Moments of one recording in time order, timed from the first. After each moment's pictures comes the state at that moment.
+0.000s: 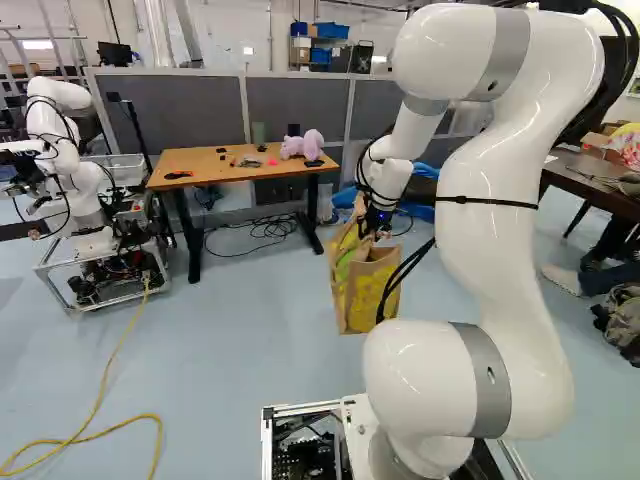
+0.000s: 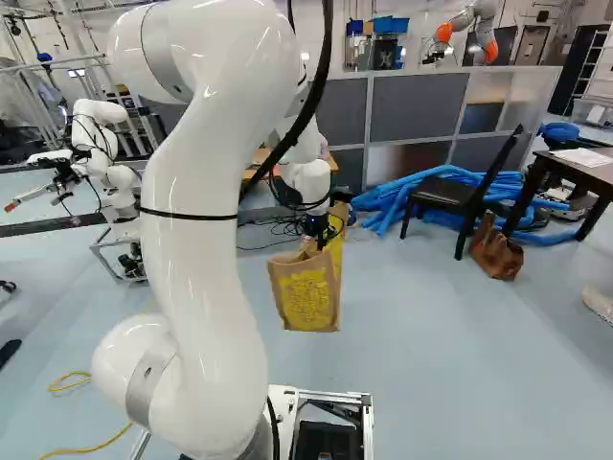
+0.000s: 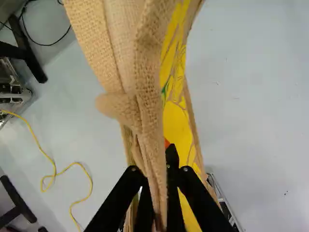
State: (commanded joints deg) arm -12.6 -28.2 -55.6 22.4 -16.0 -17.4
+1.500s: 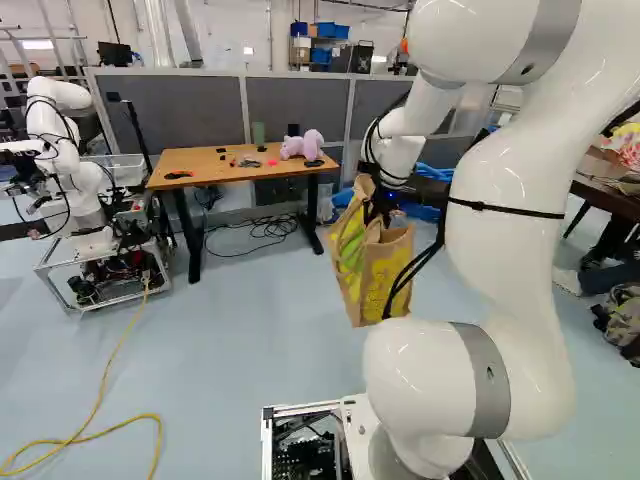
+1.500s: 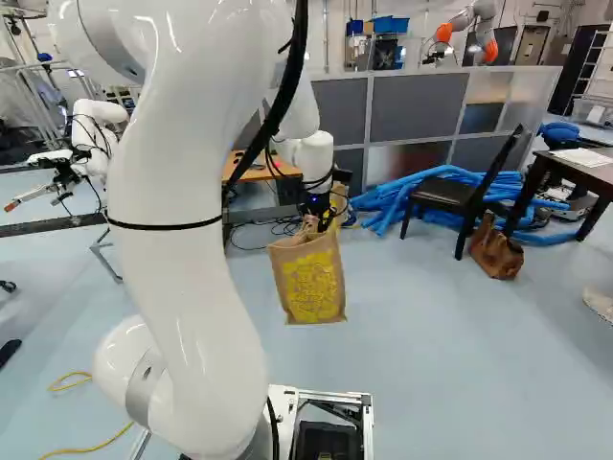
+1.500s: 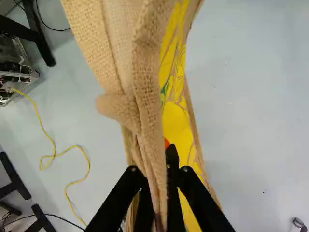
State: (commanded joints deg) arm -13.8 -20.1 -56.6 15.4 -26.3 -17.4
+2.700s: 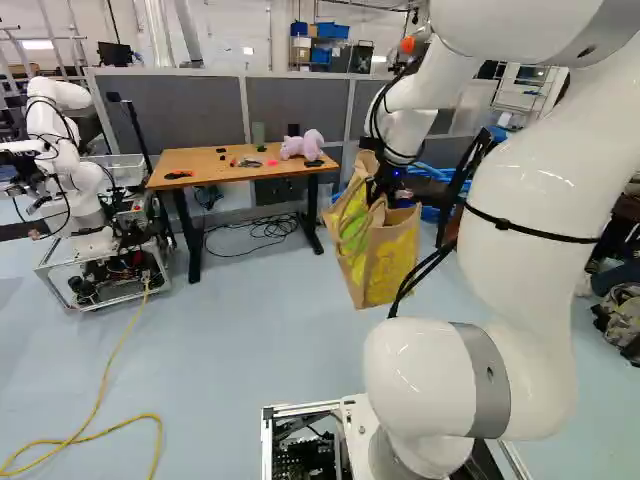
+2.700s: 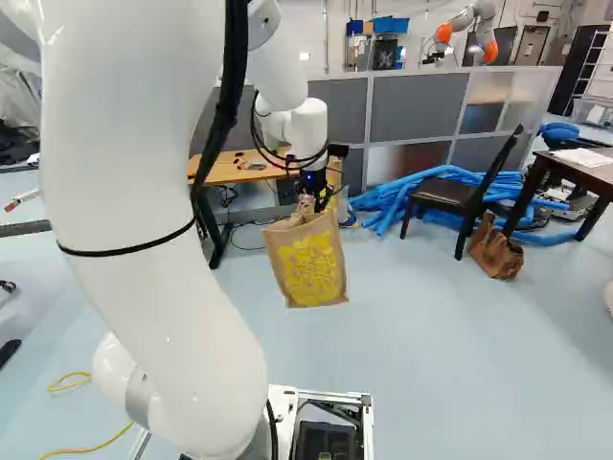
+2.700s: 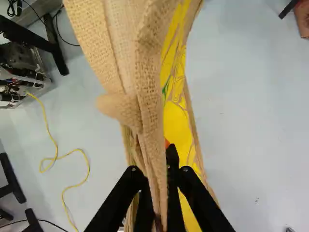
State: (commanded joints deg) arm -13.3 -10.1 -55.8 14.5 -29.8 -17.4
